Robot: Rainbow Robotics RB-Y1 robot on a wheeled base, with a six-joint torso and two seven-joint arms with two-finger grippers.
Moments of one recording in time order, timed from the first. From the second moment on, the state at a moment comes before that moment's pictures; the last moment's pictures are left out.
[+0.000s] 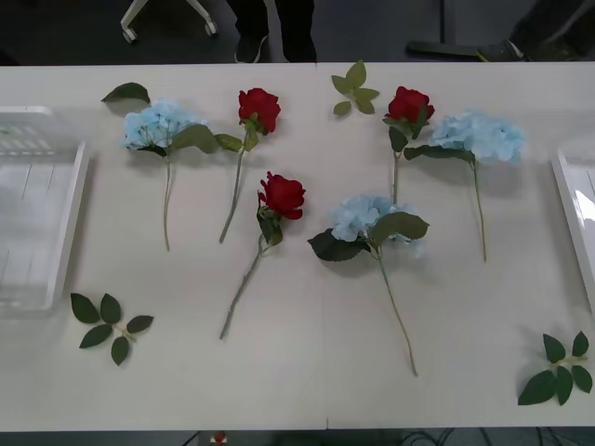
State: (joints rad) right arm -0.83 -1.06 0.32 -0.94 -0.74 1.15 1.77; left arm -0.31 0.83 0.25 -1.30 0.46 0.98 -1.57
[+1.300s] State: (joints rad) right arm -0.77 -1.00 0.32 -0.59 -0.54 0.96 1.75; left arm -0.40 0.78 0.22 -1.84 0.64 1.62 -1.27
